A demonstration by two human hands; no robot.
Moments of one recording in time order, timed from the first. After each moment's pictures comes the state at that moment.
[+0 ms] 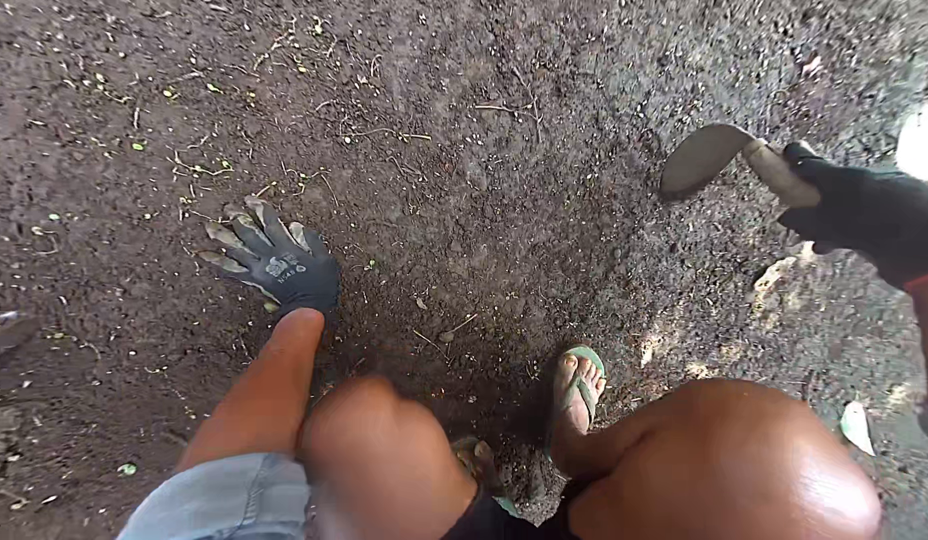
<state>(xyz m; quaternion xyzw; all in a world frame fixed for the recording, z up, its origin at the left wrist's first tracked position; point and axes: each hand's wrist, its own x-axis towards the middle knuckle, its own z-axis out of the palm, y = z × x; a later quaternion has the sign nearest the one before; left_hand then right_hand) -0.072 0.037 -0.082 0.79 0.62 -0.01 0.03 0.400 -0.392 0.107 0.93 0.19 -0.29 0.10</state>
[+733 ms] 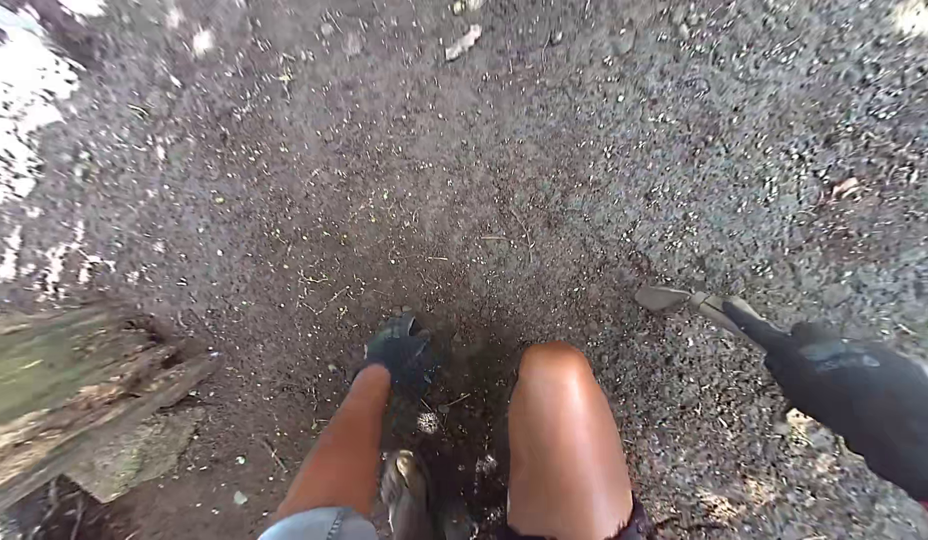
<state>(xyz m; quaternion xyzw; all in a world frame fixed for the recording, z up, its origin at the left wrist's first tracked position) 0.041 -0.018 -0.003 0.74 0.54 -0.36 0.19 0.438 -0.399 0.116 0.85 0.35 -0.34 0.19</state>
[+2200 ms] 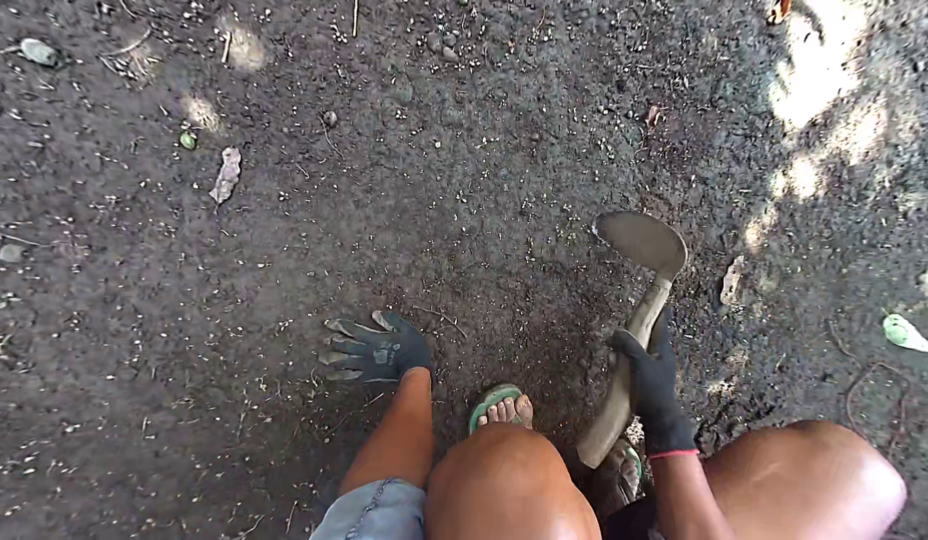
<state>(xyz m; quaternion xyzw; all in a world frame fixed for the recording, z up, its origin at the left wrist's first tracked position) 0.275 0.014 -0.105 0.79 0.62 -0.04 0.01 0.294 -0.327 -0.002 0.72 -0.35 -0.11 -0.59</state>
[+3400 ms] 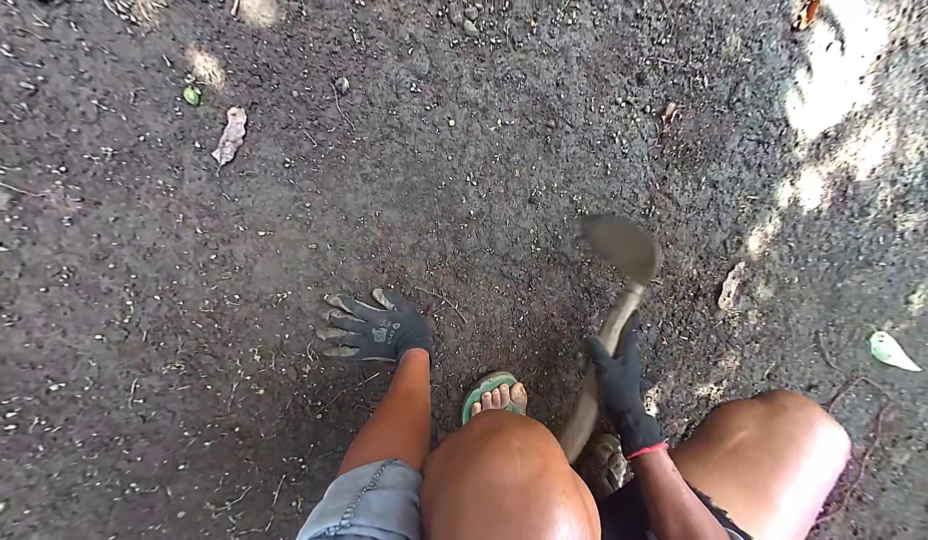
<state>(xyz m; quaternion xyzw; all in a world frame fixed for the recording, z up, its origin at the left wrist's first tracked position) 0.279 0.015 -0.105 0.78 0.63 -0.04 0.01 0.267 -0.309 -0.017 0.75 -0.30 -0.17 -0.56</state>
